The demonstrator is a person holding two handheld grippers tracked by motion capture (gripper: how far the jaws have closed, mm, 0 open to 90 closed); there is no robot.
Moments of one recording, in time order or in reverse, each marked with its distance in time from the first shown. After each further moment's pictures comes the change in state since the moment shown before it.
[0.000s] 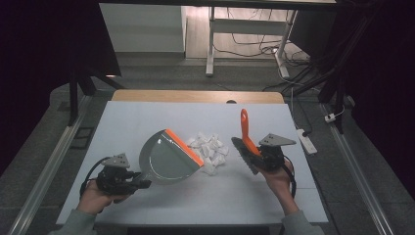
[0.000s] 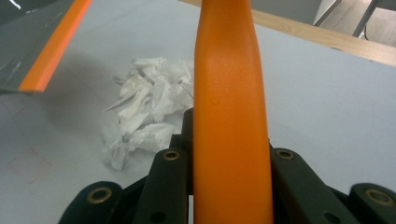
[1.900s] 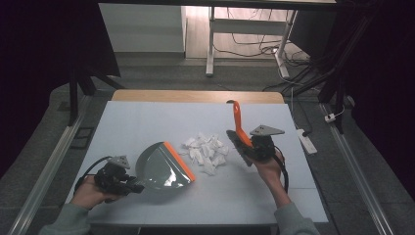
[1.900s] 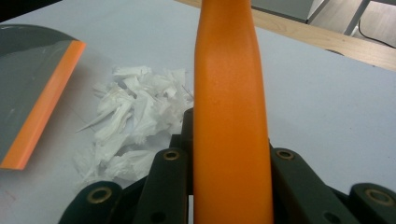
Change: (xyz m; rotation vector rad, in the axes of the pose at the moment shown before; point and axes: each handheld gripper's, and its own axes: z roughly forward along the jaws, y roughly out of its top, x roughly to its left) left arm 0.028 -0.011 0.008 0.221 -0.035 0.022; right arm -0.007 0.015 0.032 0.030 -0.031 0.013
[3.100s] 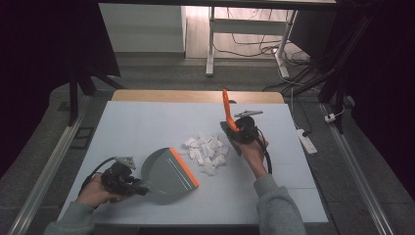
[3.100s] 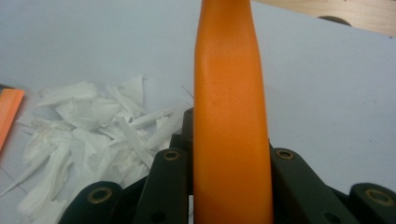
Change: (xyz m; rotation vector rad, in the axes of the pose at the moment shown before) left arm 0.007 0.007 0.019 0.041 -0.070 -0.003; right arm -0.018 0.030 0.074 0.177 -0.089 0.120
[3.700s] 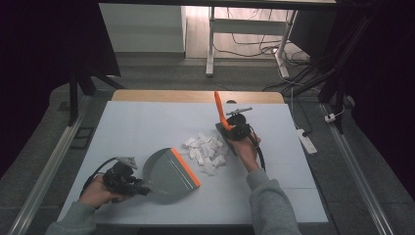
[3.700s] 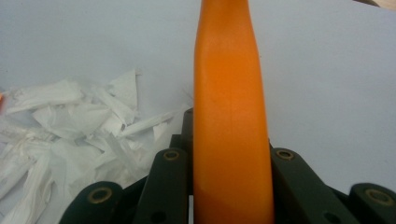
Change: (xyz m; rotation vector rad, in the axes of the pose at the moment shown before) left arm 0.000 0.002 0.003 -0.005 -0.007 -0.008; right arm 0.009 0.011 0.030 0.089 -0.008 0.000
